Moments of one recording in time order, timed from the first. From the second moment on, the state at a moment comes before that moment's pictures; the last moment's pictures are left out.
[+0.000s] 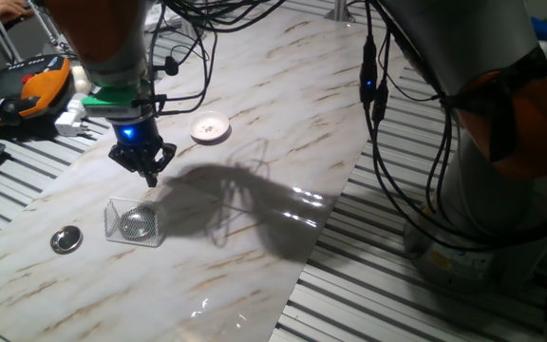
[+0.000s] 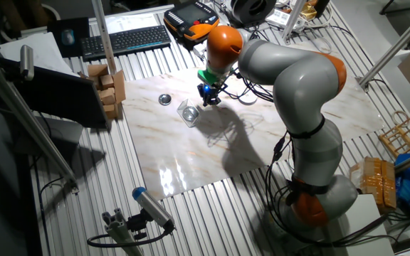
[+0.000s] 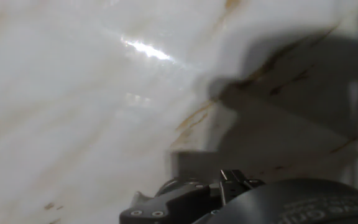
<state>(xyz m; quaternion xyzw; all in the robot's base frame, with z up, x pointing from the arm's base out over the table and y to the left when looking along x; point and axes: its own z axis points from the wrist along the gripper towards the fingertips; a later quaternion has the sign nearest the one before) 0.597 0.178 0.080 -0.55 -0.83 -0.04 0.06</state>
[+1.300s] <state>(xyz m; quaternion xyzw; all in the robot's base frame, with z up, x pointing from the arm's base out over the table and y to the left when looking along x) 0.610 0.197 0.052 -0.58 -0.80 -0.09 0.11</state>
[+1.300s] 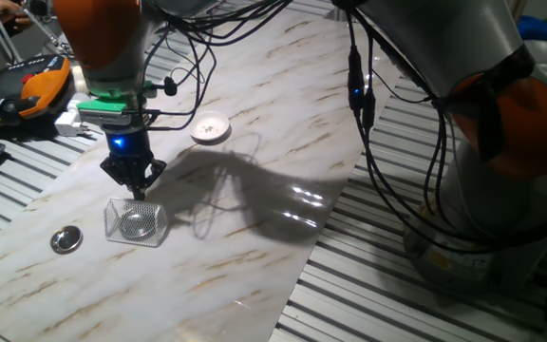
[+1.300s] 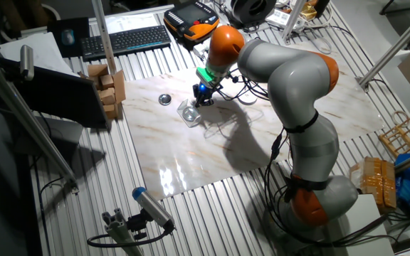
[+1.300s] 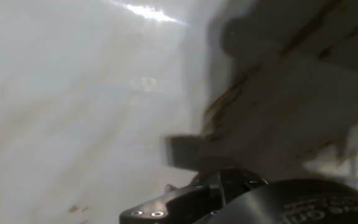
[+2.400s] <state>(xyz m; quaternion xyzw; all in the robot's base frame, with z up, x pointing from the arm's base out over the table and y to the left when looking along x) 0.610 0.208 0.036 -0.58 -0.80 -0.09 0.12</state>
